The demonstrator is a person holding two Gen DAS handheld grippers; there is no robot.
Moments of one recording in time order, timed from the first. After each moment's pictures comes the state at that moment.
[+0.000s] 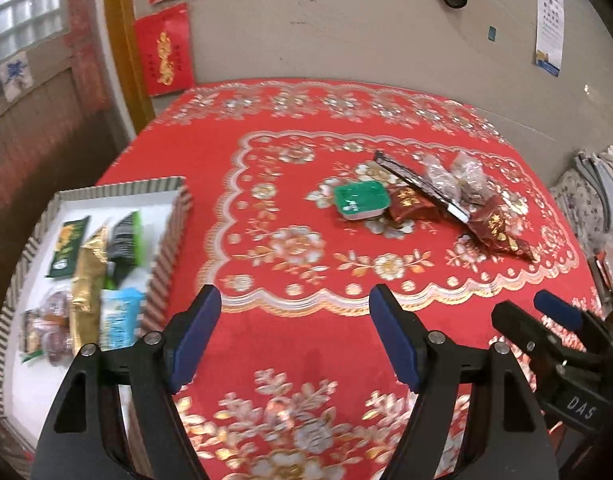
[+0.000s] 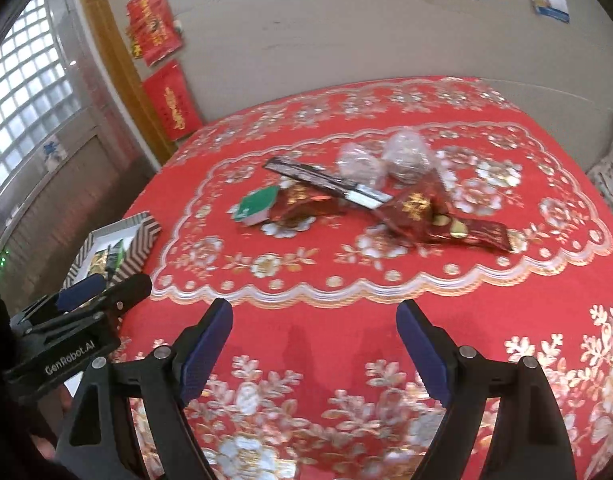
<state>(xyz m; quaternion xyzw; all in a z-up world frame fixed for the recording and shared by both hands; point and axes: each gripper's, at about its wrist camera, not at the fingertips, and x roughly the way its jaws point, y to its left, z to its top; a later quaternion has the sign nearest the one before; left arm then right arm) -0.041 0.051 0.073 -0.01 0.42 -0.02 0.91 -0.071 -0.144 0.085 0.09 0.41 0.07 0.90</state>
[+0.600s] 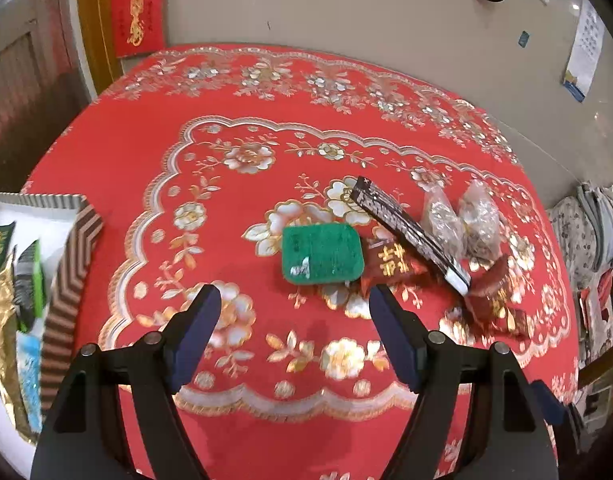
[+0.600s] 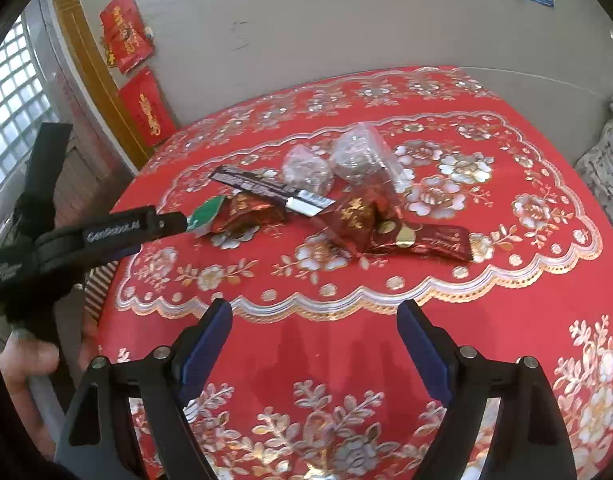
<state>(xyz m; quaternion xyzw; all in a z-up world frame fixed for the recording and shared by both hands) 0.058 0.016 0.050 -0.07 0.48 -0.02 0.88 -0.054 -0.187 0.076 0.10 0.42 0.05 0.90</state>
